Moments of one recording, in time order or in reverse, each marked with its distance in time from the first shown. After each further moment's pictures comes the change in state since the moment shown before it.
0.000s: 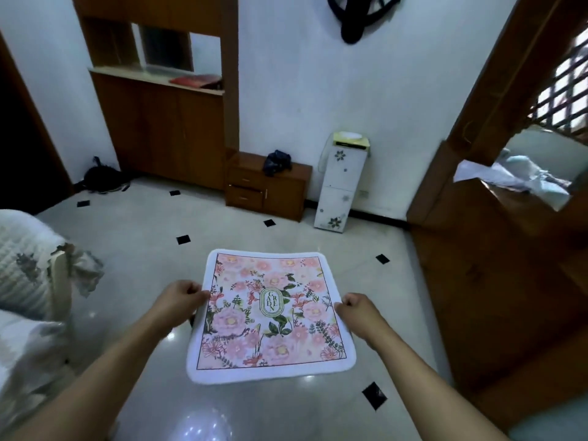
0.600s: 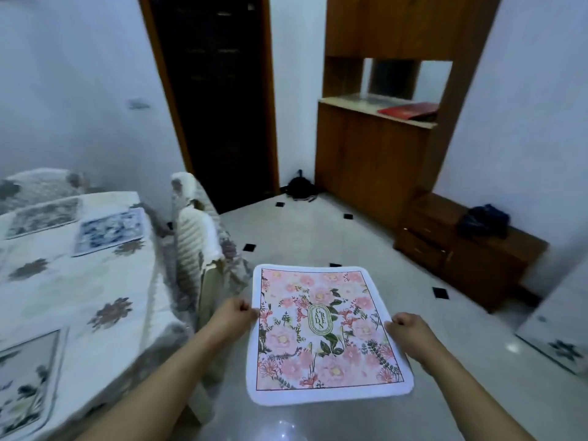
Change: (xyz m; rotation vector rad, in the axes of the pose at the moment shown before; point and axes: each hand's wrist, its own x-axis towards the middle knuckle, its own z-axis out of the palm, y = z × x) left_hand 0.183 0.021 -0.085 -0.091 0.448 -0.347; right_hand 0.384 -0.218 0.132 -0.156 -0.471 -0.394
